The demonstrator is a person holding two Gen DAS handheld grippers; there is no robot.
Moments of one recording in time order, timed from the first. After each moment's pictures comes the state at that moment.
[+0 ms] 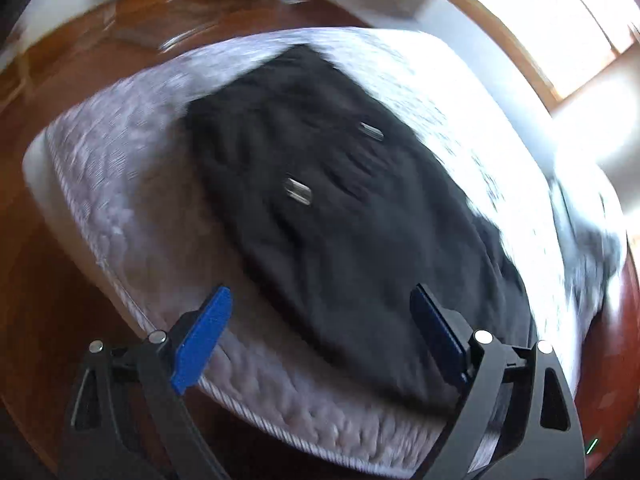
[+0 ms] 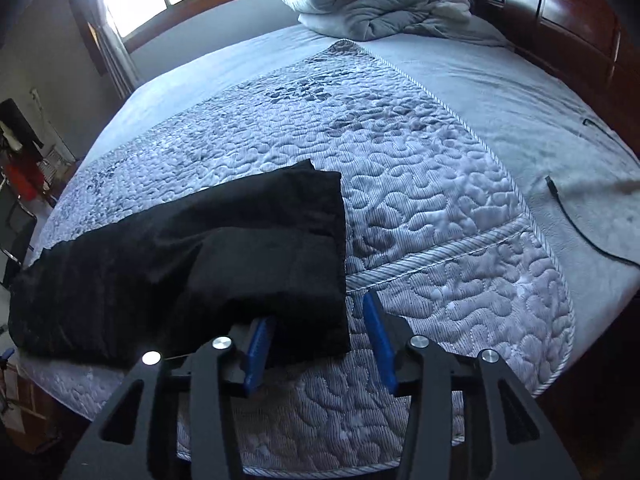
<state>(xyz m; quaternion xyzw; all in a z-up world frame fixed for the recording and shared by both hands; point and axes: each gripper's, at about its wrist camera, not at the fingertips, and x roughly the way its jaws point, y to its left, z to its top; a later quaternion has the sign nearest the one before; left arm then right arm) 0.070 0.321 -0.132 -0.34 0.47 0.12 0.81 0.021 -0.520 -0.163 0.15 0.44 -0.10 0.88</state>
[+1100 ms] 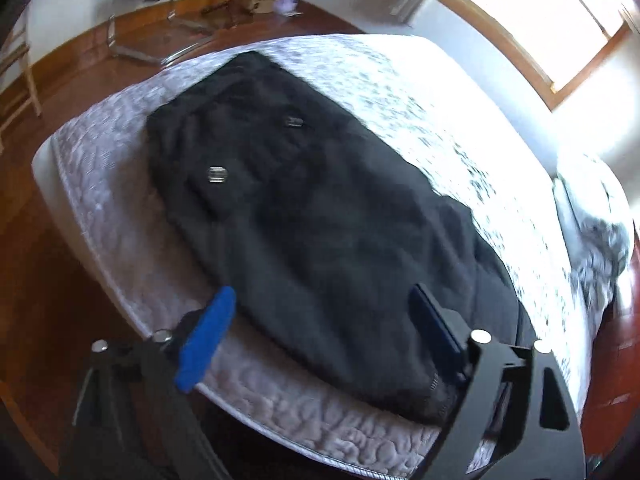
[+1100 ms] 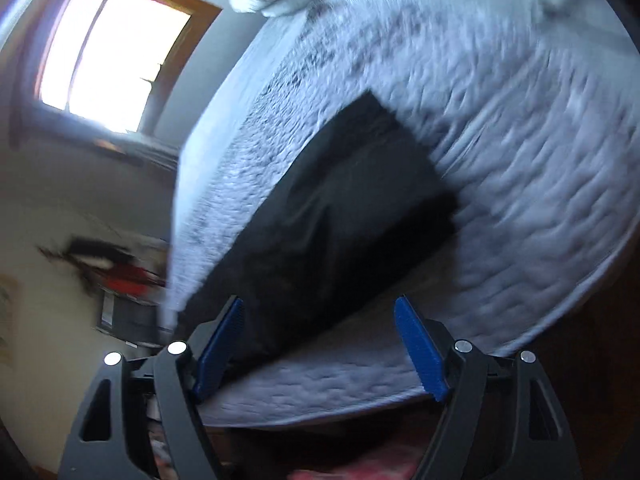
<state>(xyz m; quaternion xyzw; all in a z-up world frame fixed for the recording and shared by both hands) 0.089 0.206 -0.092 -0.27 0.45 0.11 0.84 -0.017 -0.521 -0.189 0.49 0.41 -0.01 0.77</state>
